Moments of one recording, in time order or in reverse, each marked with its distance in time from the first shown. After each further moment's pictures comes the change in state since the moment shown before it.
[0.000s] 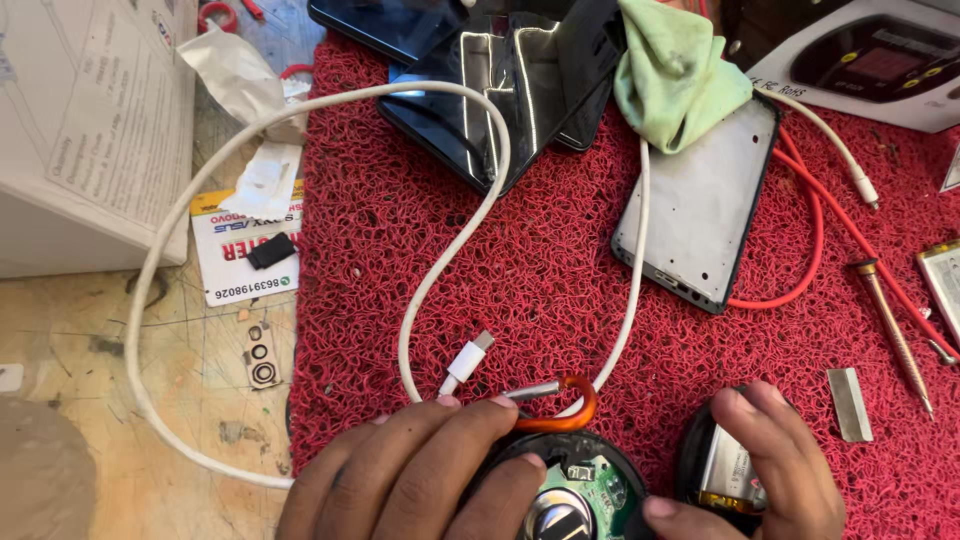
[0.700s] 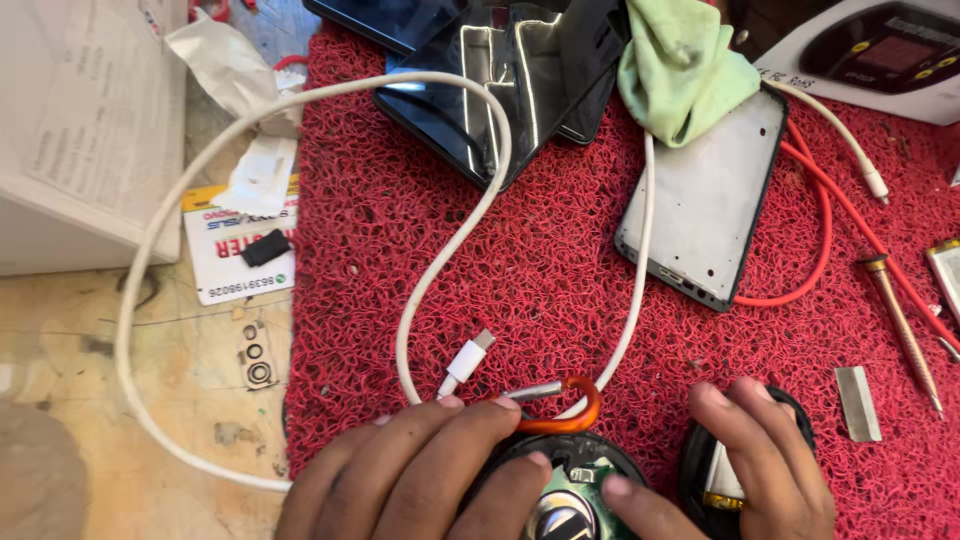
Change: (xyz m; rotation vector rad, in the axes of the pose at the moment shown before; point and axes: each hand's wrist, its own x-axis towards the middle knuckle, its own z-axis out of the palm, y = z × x) left_hand -0.001 0.000 0.003 0.031 -0.010 0.011; right_hand 0.022 -0.035 0.004 -0.112 0.017 -0.025
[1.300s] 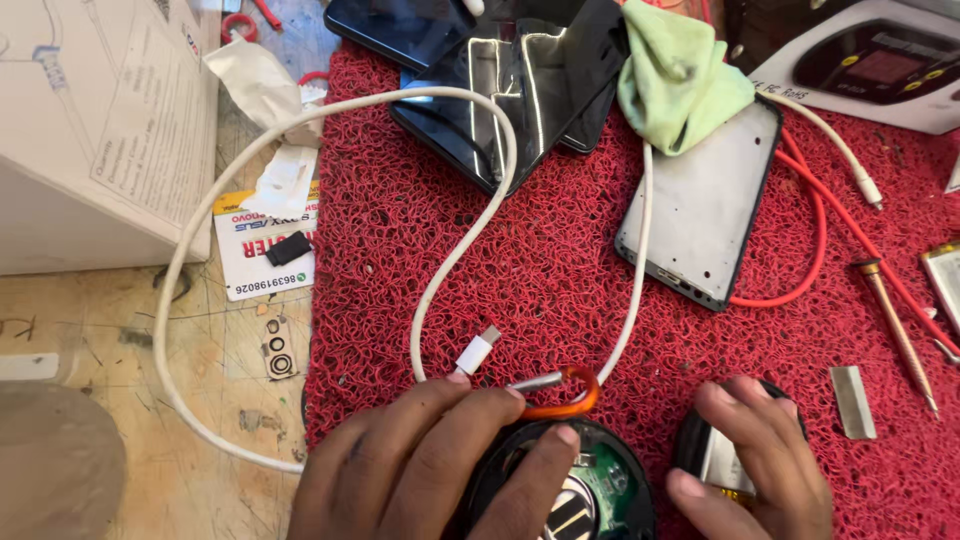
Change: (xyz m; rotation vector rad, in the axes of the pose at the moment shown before) left_hand 0.008 0.003 -0.007 0.030 0.019 0.009; right_hand -0.029 0.041 0.004 0.178 -0.001 -0.026
